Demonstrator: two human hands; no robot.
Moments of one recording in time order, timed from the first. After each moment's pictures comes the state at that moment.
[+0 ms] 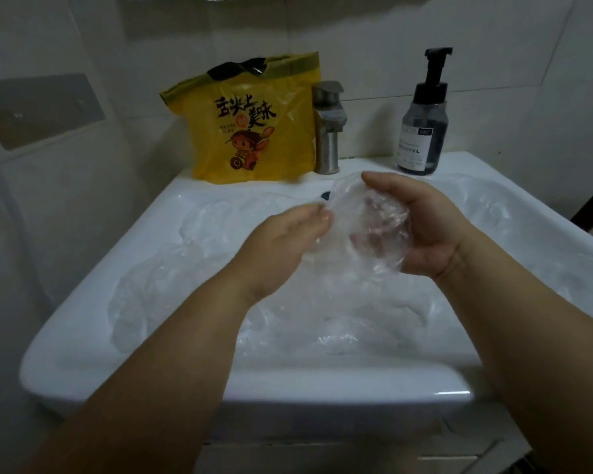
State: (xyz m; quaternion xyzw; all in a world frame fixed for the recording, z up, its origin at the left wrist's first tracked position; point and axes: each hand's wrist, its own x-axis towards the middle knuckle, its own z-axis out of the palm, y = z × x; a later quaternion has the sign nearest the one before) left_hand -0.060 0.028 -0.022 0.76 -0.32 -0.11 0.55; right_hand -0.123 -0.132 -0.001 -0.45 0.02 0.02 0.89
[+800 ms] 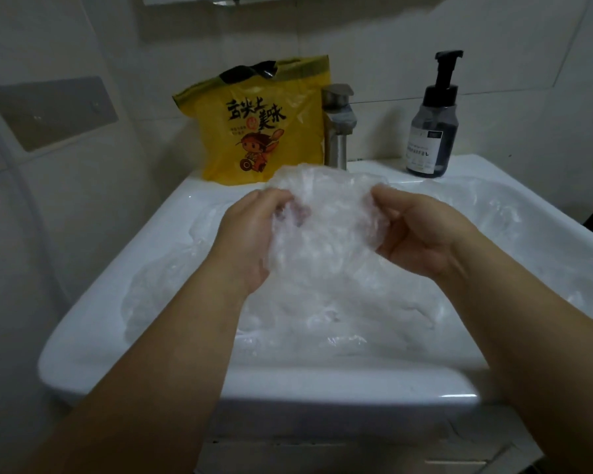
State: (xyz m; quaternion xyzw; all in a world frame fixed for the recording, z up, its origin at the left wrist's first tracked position) left_hand -0.040 0.034 -0.014 0.59 -0.12 -0.15 0.79; right_hand -0.114 -0.128 -0.007 -0.43 0.13 -0.07 0.89
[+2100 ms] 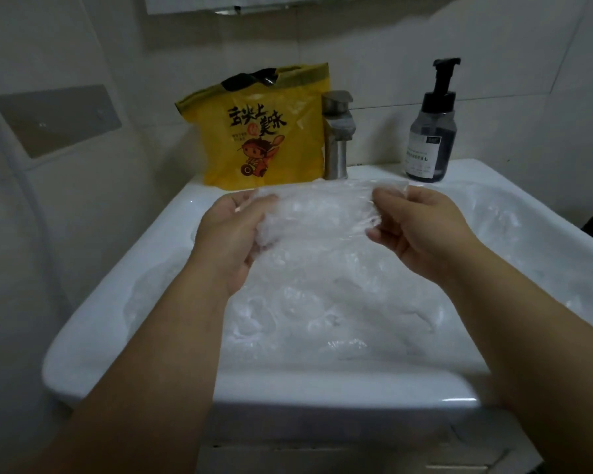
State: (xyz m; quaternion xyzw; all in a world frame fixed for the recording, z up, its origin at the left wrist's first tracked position) left_hand -0.034 0.049 -0.009 0.61 -0.09 -0.09 0.79; right_hand -0.116 -0.131 -0.009 -0.58 0.12 -0.20 0.78
